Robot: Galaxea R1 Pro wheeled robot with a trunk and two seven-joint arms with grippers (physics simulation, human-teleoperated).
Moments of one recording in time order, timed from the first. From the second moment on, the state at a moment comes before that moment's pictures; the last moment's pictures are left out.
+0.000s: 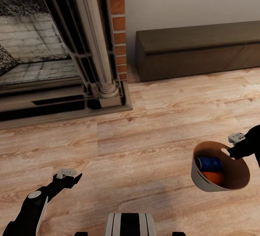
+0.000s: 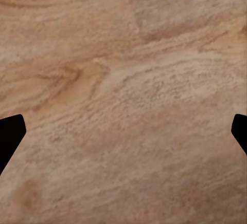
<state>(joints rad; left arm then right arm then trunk) -0.35 0.07 0.39 -1.07 -0.29 0.20 -0.54 -0.96 -0.47 -0.30 -0.82 1.24 0.73 1.27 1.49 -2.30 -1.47</state>
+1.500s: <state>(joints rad) -0.35 0.07 0.39 -1.07 -0.29 0.20 -0.54 -0.96 -0.47 -0.30 -0.82 1.24 0.73 1.27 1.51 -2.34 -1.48</state>
